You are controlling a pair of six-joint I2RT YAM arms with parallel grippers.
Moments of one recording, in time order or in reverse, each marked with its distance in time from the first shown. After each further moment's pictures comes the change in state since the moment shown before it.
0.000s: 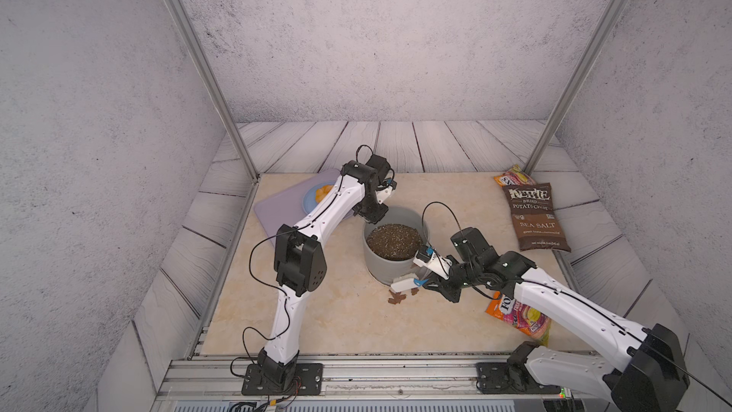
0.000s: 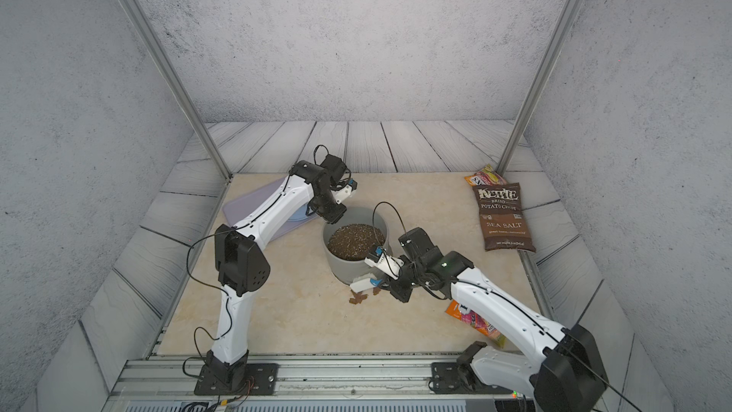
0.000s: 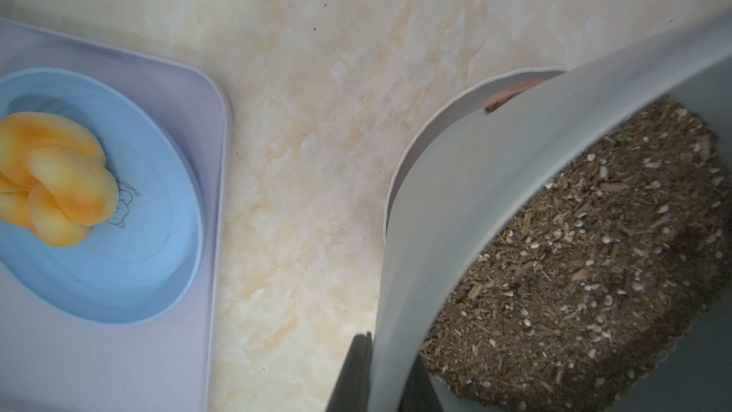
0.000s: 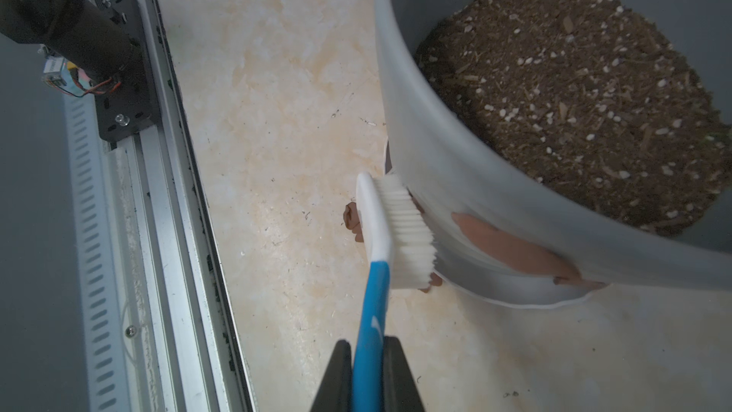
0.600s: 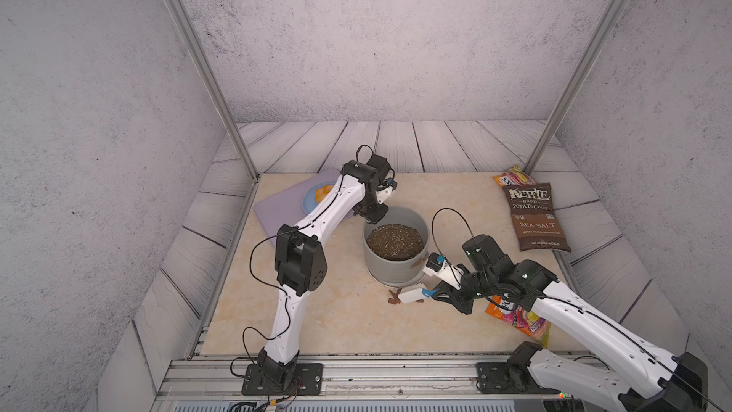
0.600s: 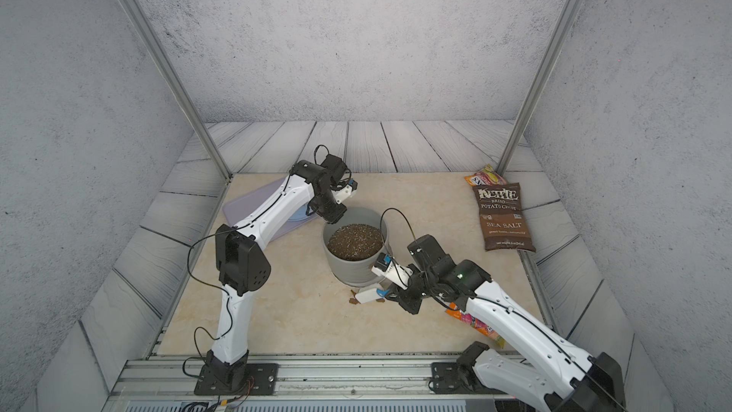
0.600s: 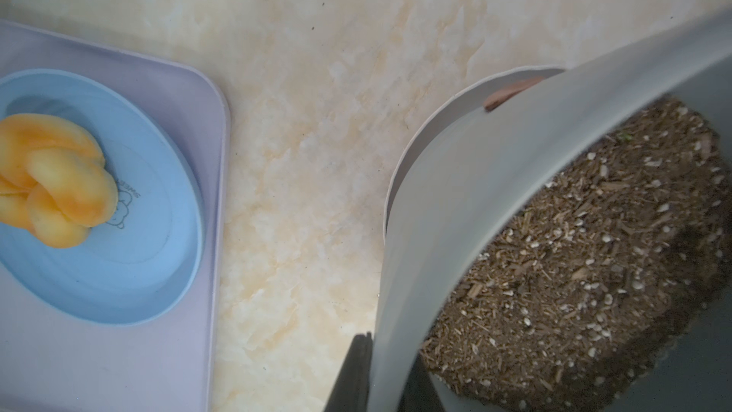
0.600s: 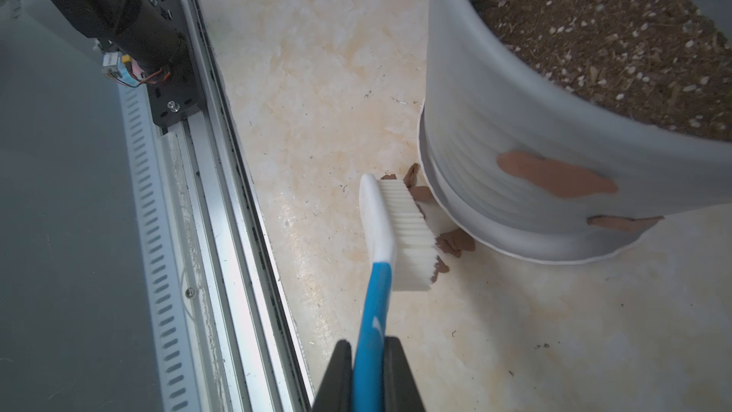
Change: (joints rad) left arm 0.000 0.005 0.014 -0.014 -0.013 0.008; right arm 0.028 -0.137 0.005 -0.130 -0.058 0.027
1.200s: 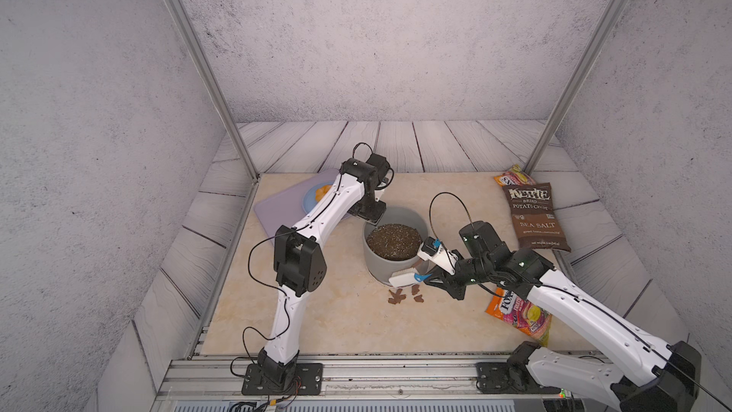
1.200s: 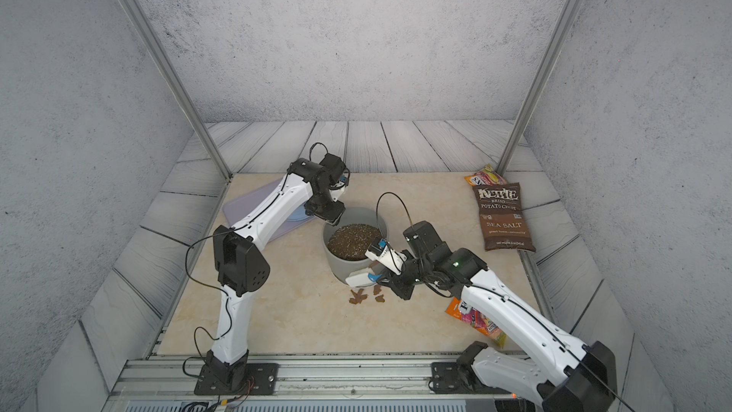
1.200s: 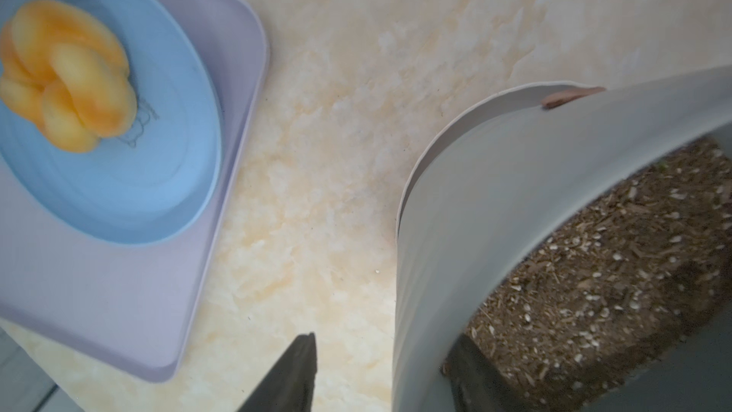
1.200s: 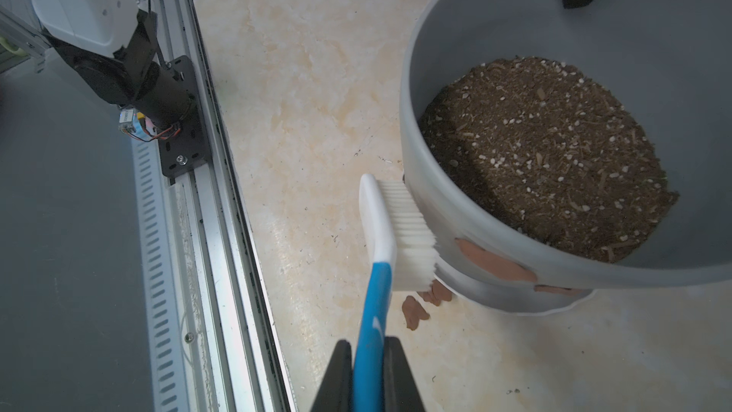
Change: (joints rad) left arm 0.000 -0.022 0.026 -0.083 -0.045 -0.289; right arm 0.000 0.078 0.106 0.056 -0.011 0.024
